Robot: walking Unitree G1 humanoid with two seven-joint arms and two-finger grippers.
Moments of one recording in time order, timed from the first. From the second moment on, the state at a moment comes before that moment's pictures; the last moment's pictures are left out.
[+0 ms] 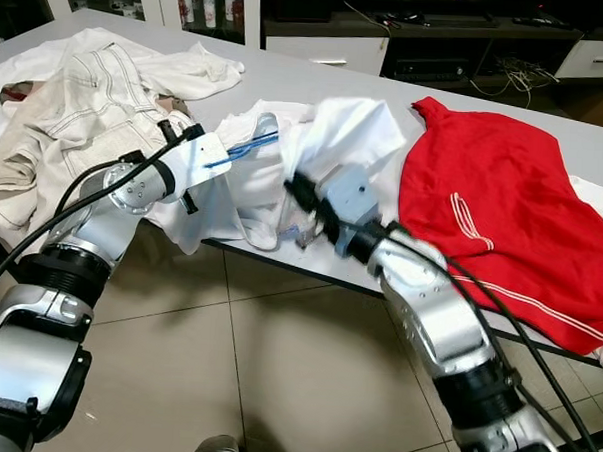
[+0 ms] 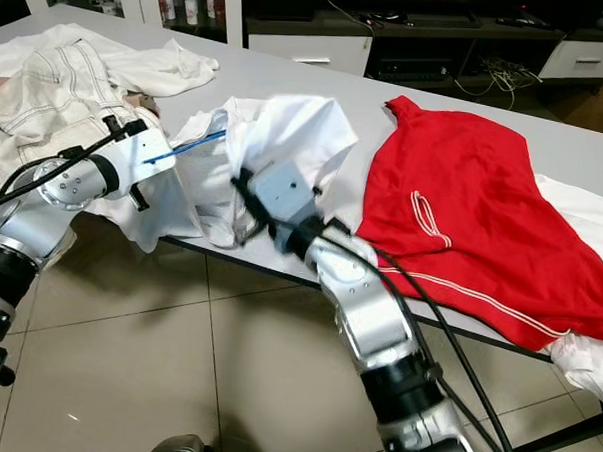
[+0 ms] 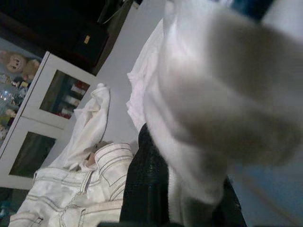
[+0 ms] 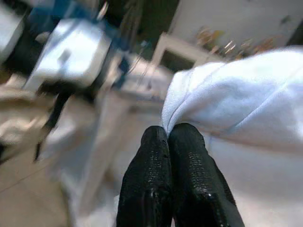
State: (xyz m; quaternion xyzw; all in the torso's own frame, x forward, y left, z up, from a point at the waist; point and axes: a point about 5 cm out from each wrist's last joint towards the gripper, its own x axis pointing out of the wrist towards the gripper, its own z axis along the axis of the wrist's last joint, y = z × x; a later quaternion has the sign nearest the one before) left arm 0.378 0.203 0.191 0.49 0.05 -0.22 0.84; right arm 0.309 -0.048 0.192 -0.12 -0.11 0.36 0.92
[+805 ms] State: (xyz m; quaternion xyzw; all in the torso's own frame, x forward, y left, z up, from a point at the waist) left arm 0.367 0.210 0.186 0.50 0.03 -0.25 0.83; right arm 0.306 -0.110 0.230 -0.28 -0.19 0.34 0.88
